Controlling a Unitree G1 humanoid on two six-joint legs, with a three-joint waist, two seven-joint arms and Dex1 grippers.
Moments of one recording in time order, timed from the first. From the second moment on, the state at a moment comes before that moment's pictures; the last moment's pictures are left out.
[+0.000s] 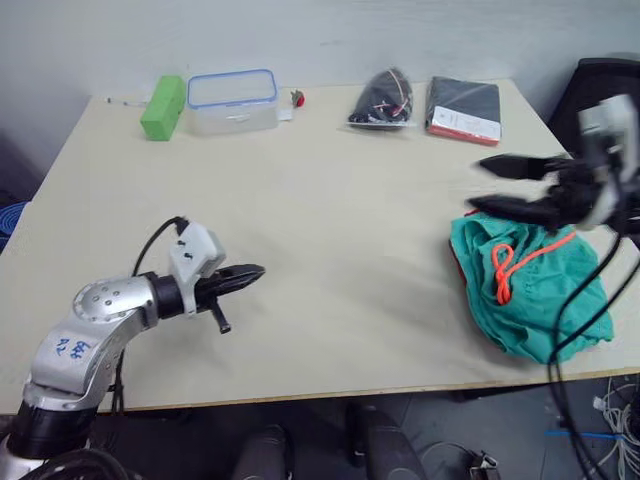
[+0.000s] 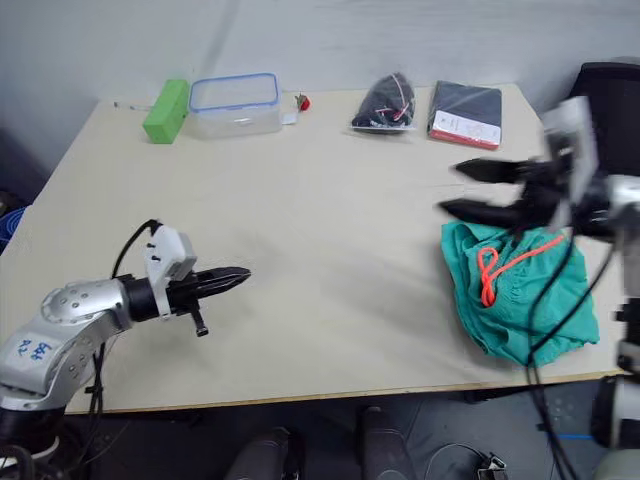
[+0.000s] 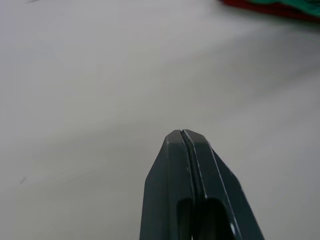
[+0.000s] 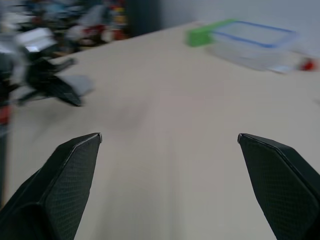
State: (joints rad) left arm -0.09 0.75 0.21 -0.47 -0.46 0.65 -0.66; right arm -0.68 -0.84 -0.13 -0.11 0.73 0.74 1.28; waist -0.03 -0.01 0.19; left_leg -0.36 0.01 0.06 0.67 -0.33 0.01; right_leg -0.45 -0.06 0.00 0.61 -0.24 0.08
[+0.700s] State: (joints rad) left arm 0.16 0.72 0.51 -0.41 -0.27 0.90 -0.38; right arm -0.62 -0.69 -0.01 -0.31 0.81 0.75 1.21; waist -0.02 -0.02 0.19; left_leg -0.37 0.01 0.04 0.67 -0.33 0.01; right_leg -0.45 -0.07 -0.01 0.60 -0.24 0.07
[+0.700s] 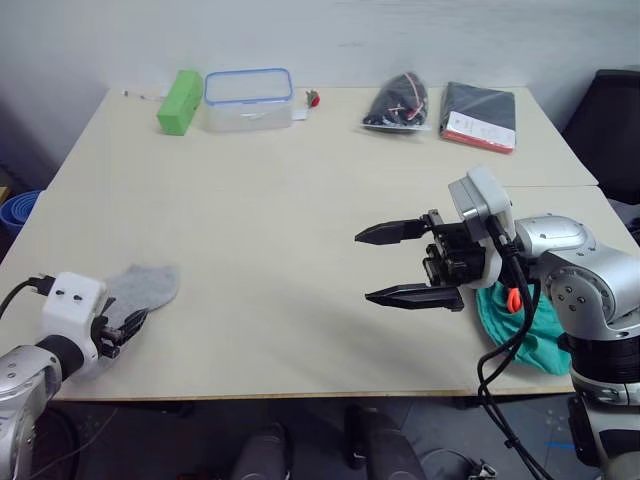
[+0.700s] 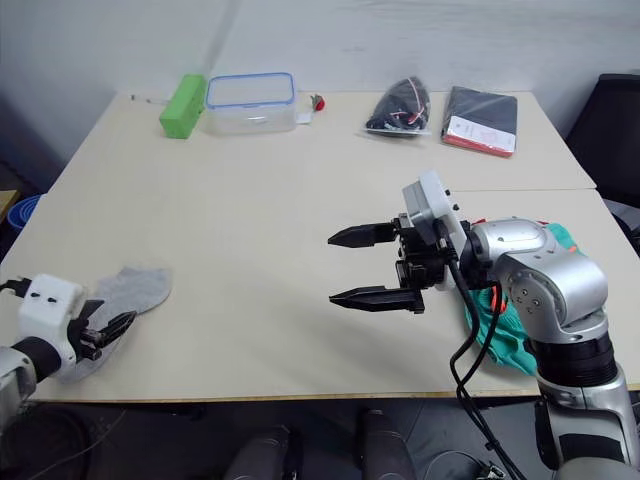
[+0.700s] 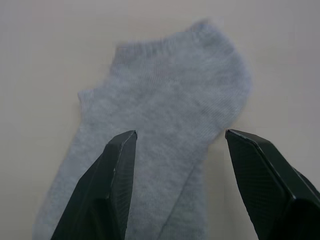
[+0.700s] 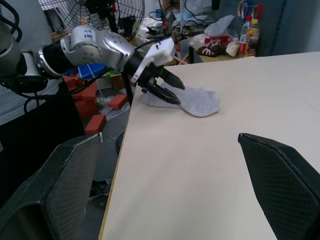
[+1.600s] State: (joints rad) left arm -0.20 0.80 0.01 -0.30 -0.18 0.69 -0.60; right arm -0.41 -0.78 -0.10 -0.45 0.81 0.74 1.03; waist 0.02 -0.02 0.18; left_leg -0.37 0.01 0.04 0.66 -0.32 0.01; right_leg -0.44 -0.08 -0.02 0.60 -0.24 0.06
